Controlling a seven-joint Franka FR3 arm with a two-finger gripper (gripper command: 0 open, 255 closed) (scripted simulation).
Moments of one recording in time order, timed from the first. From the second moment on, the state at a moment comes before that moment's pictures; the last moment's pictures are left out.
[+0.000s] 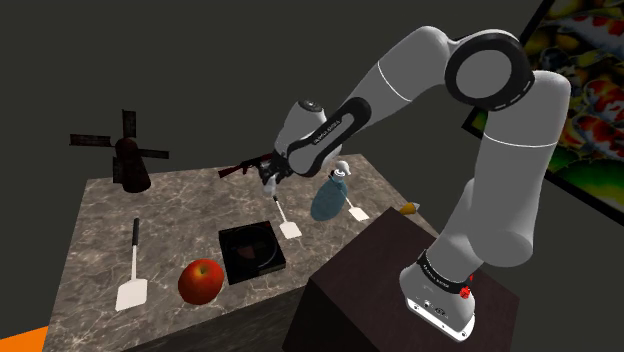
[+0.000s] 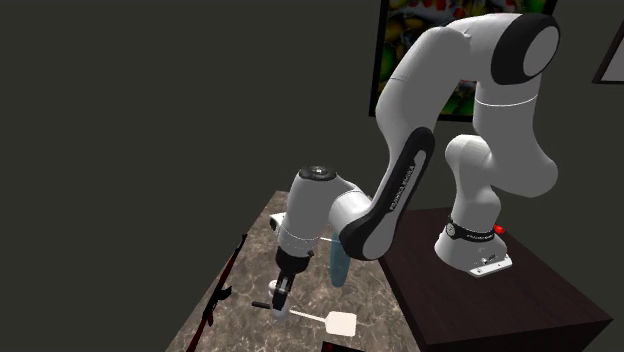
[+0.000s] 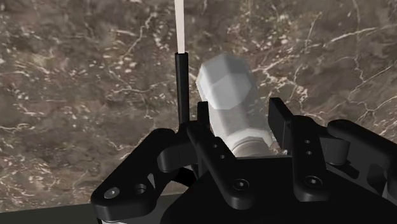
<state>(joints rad) 0.34 0.35 -0.10 -2.30 0.04 2.92 0.52</state>
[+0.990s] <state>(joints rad) 0.32 0.44 -0.08 -2.28 0.06 3.00 0.50</state>
